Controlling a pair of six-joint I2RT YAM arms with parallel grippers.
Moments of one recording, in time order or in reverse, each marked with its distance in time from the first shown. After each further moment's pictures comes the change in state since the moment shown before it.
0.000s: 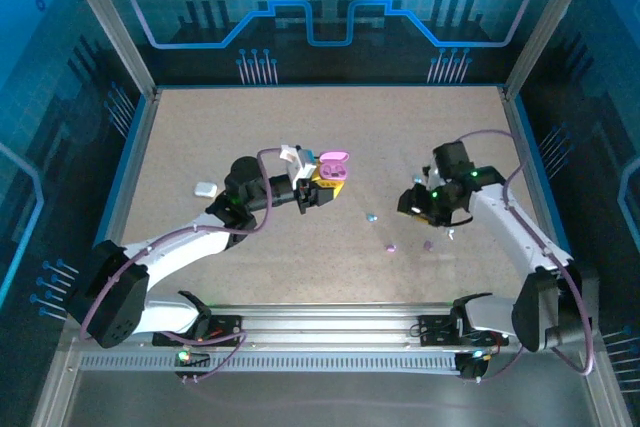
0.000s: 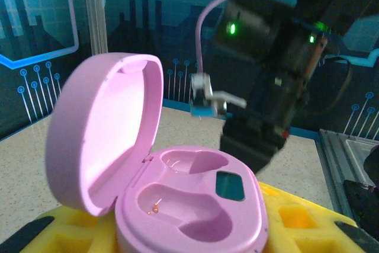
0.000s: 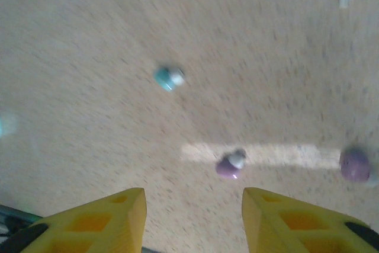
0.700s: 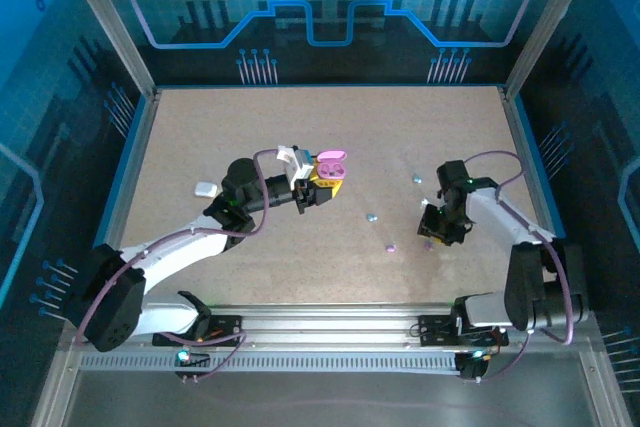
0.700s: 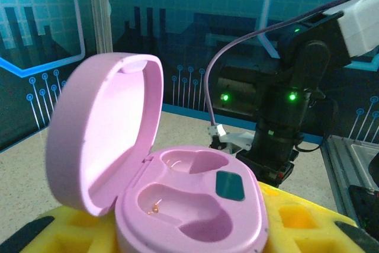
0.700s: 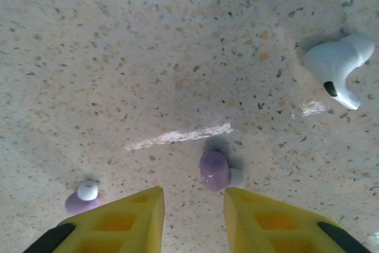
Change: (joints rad) left arm 0.000 -0.020 -0.010 0.013 -0.013 0.003; right arm -0.101 0.108 -0.134 0.028 0.213 -0.032
